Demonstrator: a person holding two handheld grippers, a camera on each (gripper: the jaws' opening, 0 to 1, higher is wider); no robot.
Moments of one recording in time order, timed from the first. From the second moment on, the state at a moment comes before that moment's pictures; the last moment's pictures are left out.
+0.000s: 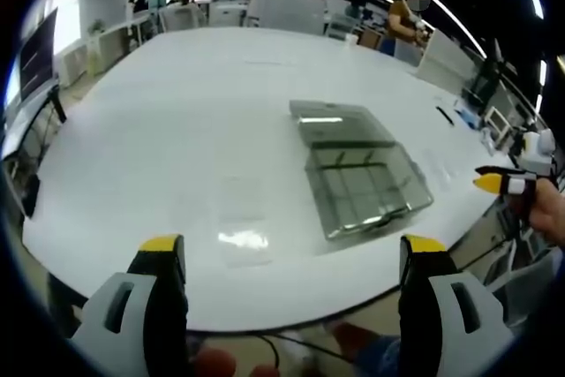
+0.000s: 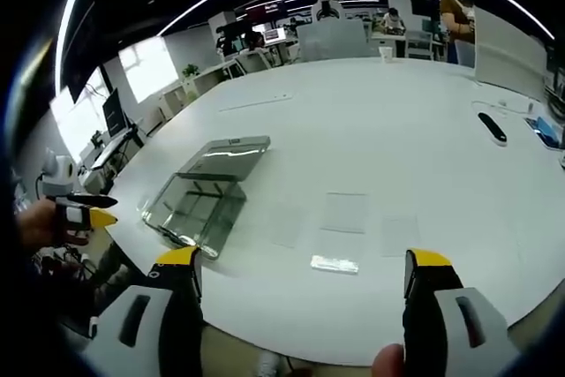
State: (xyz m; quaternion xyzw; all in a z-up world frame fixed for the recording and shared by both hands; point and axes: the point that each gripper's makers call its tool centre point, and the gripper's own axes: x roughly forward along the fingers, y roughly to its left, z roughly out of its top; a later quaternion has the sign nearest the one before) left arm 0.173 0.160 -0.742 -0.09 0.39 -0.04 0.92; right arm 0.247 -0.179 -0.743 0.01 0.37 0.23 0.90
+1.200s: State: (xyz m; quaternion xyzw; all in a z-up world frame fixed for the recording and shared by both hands) left arm 0.197 0.135 -0.735 -0.10 0.37 -0.07 0.92; right arm 0.273 -0.163 -0.754 0.01 0.37 0.31 0.88
